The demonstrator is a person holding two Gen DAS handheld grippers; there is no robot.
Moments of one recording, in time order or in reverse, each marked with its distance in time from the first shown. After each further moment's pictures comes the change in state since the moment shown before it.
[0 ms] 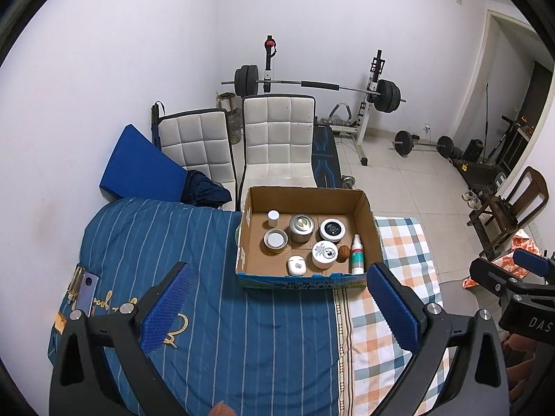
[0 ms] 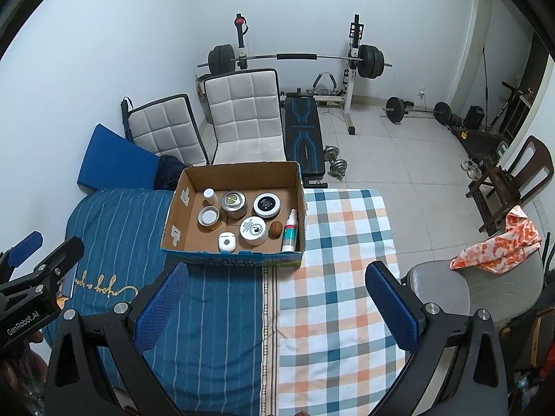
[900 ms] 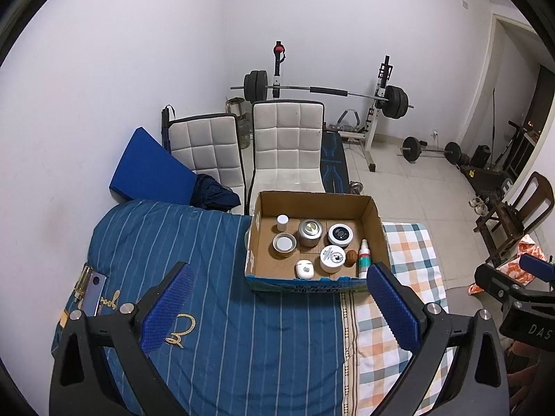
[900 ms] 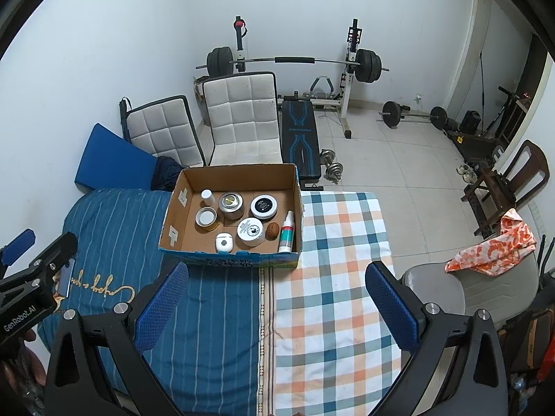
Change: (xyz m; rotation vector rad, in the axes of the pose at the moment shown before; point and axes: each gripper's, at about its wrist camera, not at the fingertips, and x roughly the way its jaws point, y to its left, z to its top) left arm -0.005 0.005 -0.007 -0.018 -0.024 0.041; right arm -0.008 0.006 0.001 -0.020 -0.013 -0.015
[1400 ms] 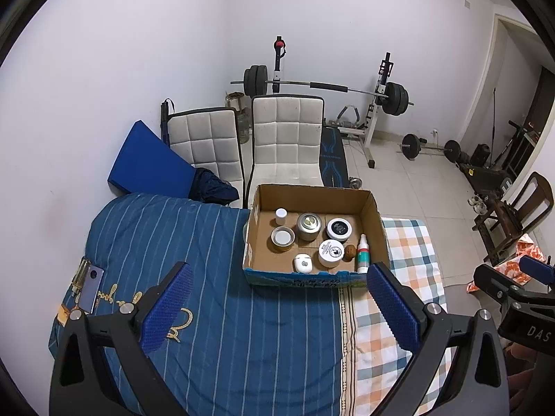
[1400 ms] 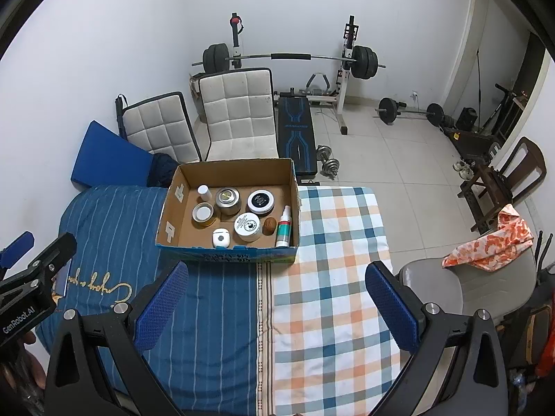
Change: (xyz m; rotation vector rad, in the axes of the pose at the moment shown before) left arm 0.001 0.001 -0.002 -0.009 0.019 -0.008; right arm 0.000 -0.003 -0.006 -0.004 0.012 -0.005
